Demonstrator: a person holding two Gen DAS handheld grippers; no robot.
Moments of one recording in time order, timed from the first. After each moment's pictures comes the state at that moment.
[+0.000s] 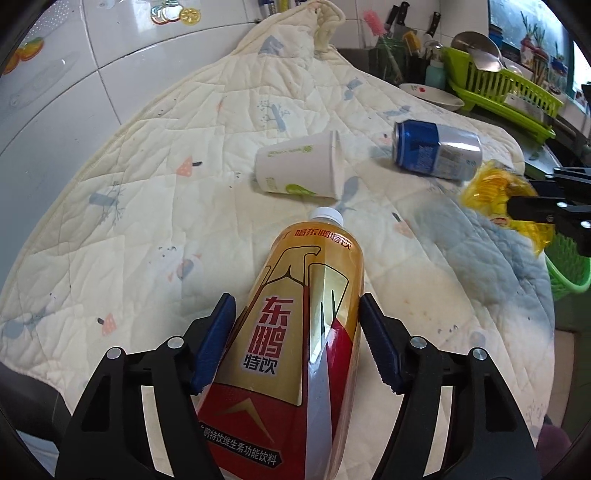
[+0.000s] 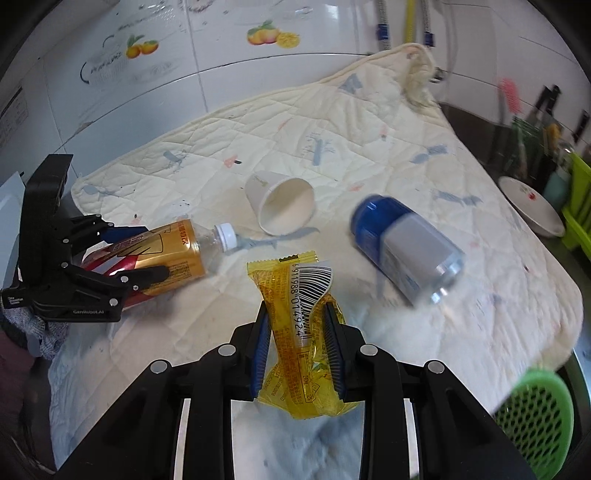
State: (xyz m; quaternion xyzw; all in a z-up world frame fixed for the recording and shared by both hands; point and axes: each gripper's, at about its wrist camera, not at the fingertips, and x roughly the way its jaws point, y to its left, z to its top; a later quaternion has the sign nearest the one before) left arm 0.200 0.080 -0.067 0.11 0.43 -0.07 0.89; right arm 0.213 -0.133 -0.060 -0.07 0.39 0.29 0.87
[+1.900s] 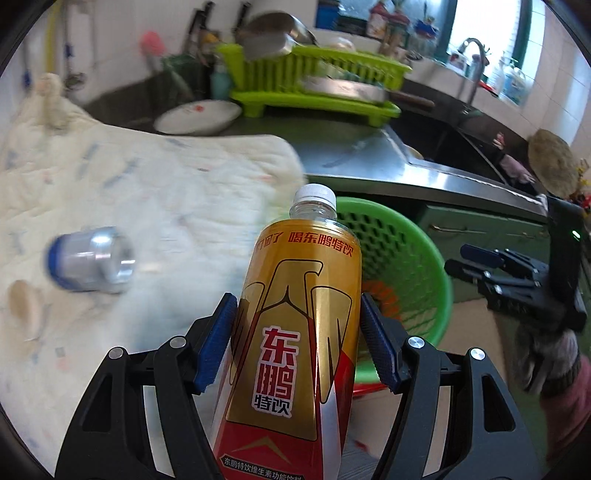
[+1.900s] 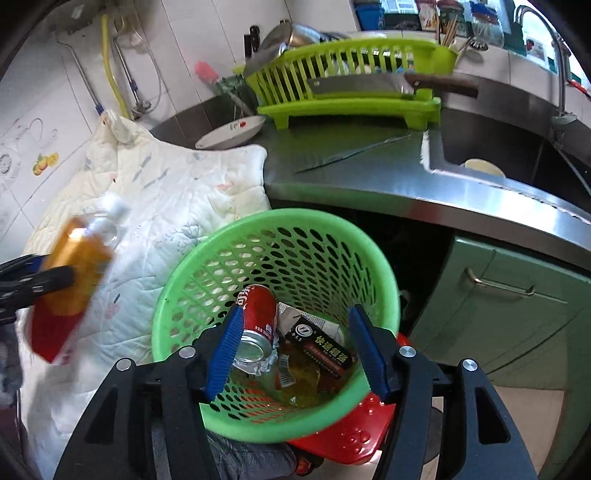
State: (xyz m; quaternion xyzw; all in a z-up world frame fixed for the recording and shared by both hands) left arm 0.188 -0.254 -0.048 0.11 0.44 -0.32 0.83; right arm 0.086 -0.472 -0.097 0.14 0.39 -0.02 0.91
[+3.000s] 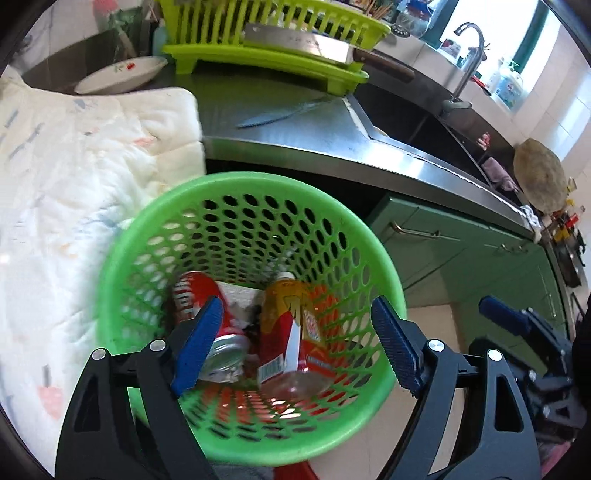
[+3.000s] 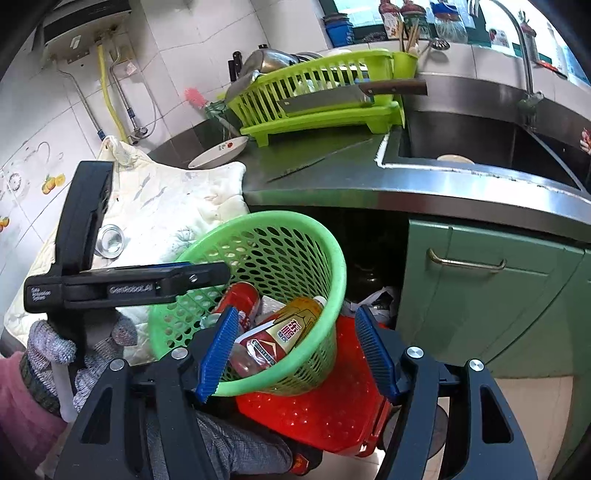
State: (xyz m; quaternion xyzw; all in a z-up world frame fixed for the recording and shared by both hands) left arm 0.185 -0.354 -0.110 0.05 0.47 -0.35 0.80; right arm 0.025 -0.502 -0.098 0.17 0.35 -0.04 0.92
